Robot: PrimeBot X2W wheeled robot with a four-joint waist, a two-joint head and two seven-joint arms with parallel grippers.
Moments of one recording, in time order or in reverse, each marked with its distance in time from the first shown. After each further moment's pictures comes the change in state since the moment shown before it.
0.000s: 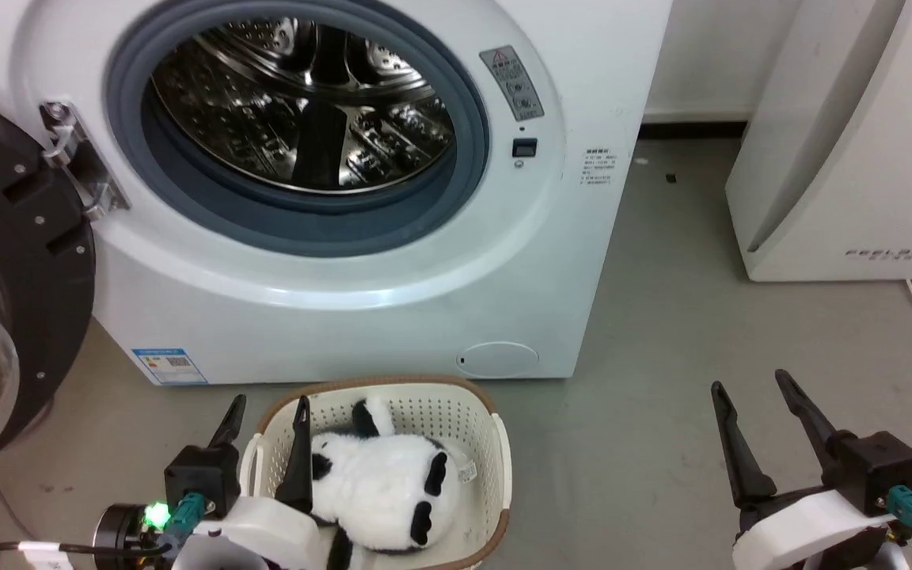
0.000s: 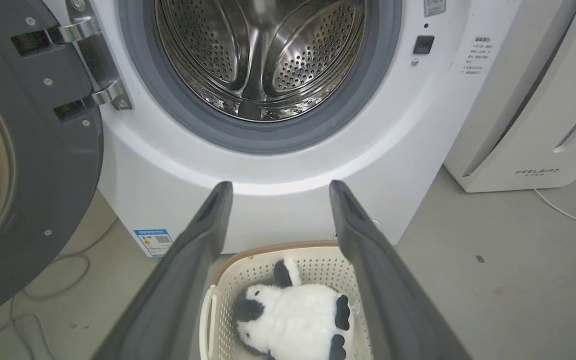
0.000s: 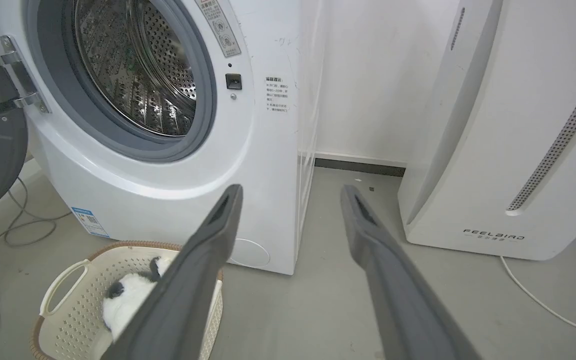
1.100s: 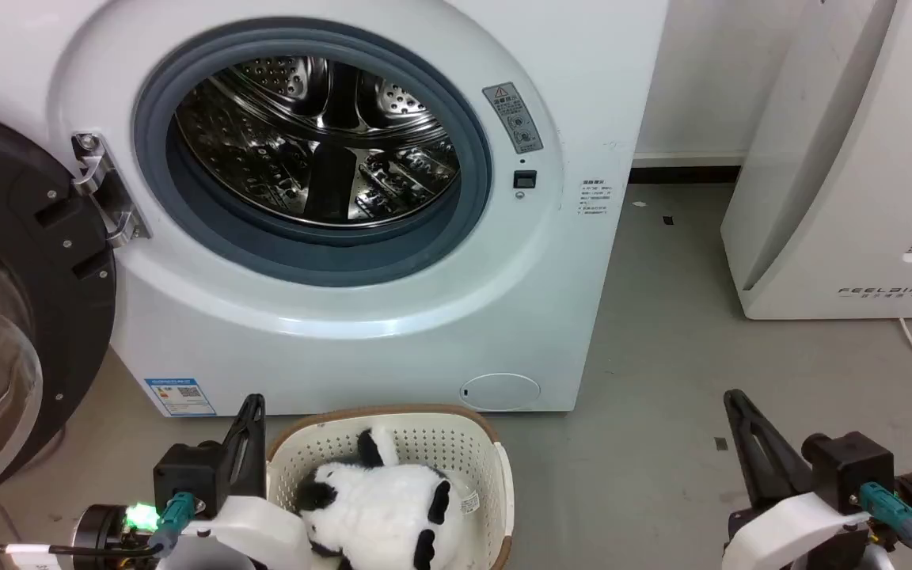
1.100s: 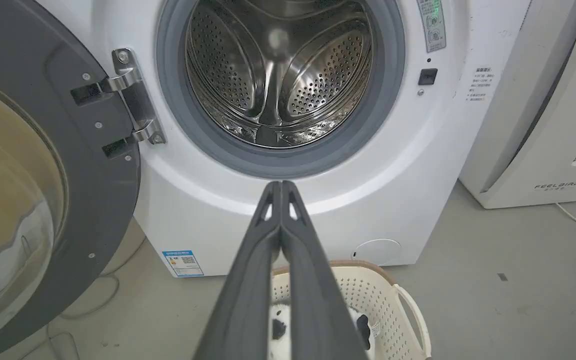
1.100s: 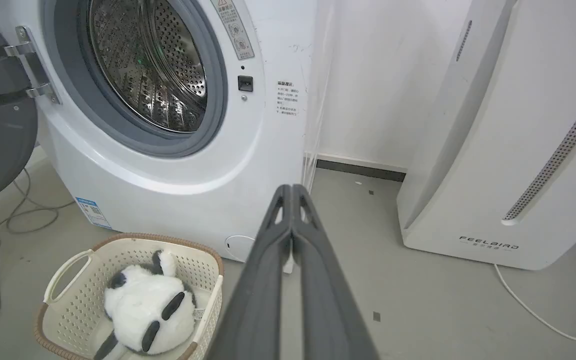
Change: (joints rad) left arm 0.016 0.000 0.029 -0.063 0.051 -0.001 0.050; right arm 0.000 0.000 0.020 0.019 -0.030 0.000 0.049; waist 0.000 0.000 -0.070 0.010
